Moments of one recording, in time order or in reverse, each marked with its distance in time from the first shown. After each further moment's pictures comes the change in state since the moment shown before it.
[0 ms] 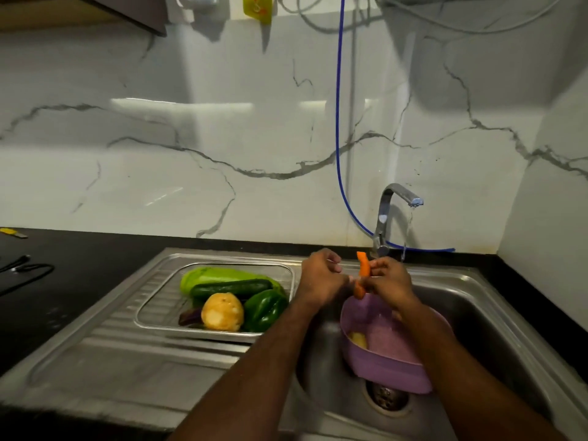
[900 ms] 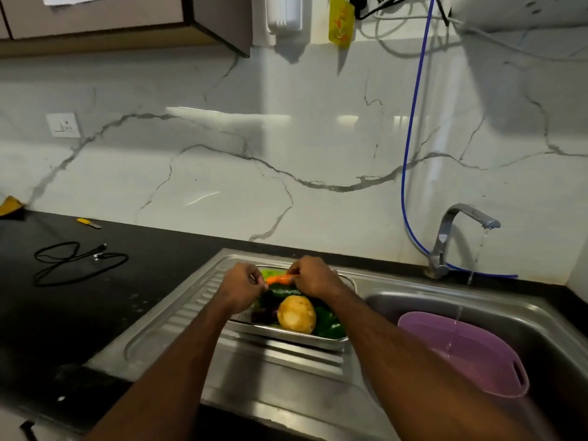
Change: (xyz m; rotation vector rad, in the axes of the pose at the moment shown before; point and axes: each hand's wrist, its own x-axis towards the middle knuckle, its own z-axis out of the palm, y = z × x) left_hand -0.036 -0.089 -0.260 0.407 0.128 -0.107; right_hand -0.036 -0.094 0.242 -0.769 -0.432 -0.465
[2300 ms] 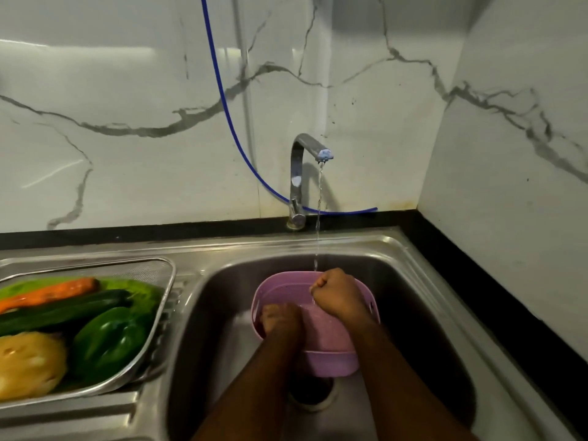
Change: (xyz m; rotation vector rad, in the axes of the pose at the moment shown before) left_hand -0.014 0.165 0.418 0.910 -0.602 0.253; right_hand -0.131 0.333 -0.048 0.269 0.229 0.747
